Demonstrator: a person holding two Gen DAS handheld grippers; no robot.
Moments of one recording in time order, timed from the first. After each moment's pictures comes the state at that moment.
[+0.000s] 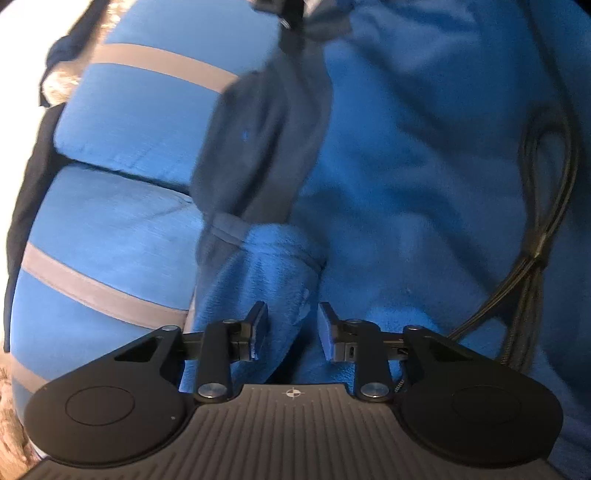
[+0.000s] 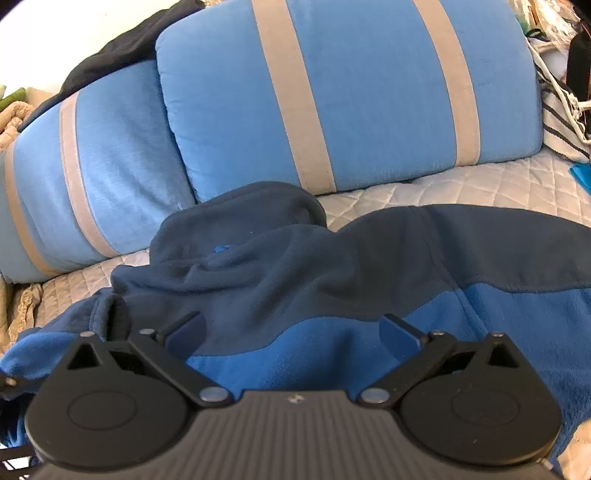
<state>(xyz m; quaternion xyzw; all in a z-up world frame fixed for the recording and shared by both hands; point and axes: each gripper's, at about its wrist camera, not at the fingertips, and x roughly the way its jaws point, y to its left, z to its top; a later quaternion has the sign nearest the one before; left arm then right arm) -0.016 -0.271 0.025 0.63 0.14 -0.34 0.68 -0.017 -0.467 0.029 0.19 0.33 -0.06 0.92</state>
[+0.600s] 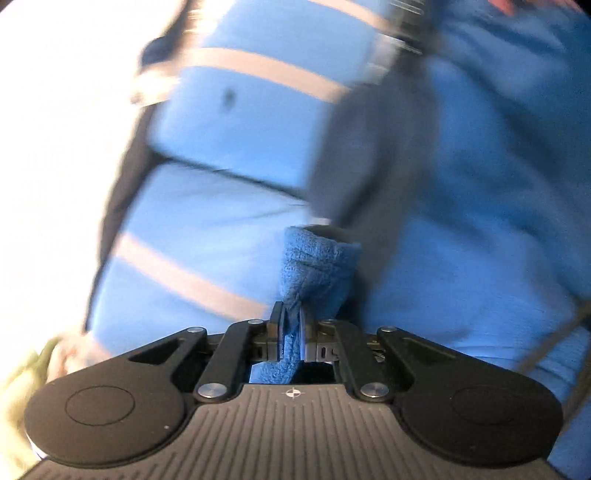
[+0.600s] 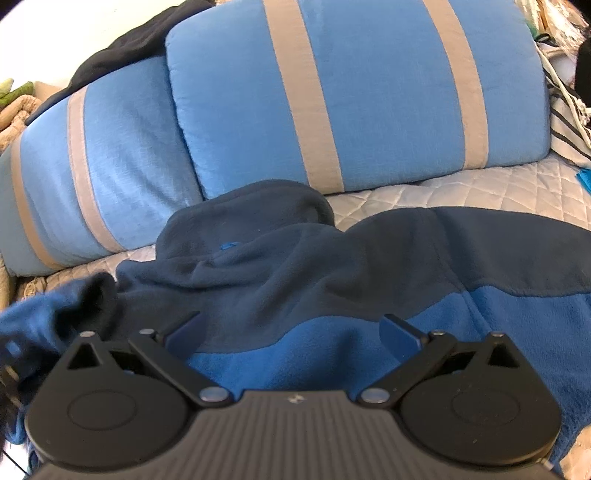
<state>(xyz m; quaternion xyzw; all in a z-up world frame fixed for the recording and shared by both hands) -0.003 -0.248 0.083 0.59 0.06 -0.22 0.78 -0.018 -0.463 0.029 0.18 0.33 -0.05 0.93</state>
